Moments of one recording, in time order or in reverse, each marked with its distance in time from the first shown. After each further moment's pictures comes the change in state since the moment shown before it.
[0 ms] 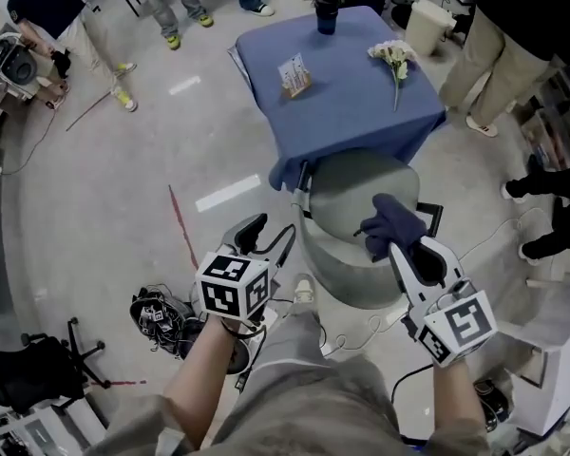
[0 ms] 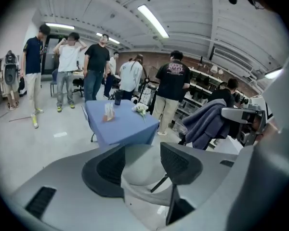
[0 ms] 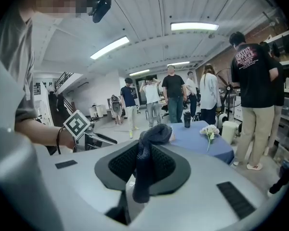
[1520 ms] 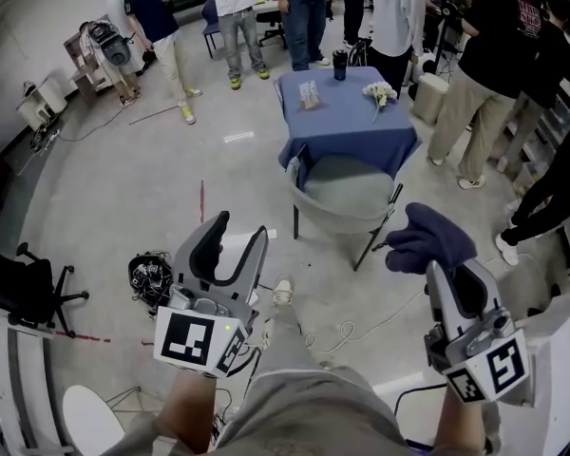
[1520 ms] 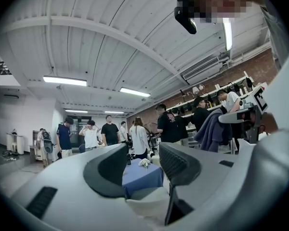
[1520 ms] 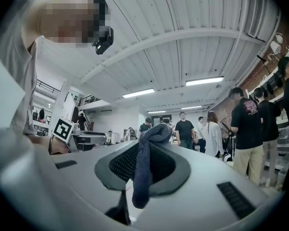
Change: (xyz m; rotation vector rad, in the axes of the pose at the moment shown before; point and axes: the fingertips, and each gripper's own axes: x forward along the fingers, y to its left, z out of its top) left arm -0.371 -0.365 -0.078 0.367 -0.718 0.359; right arm -0.465 0.121 -0.020 -0.157 -0.476 0.121
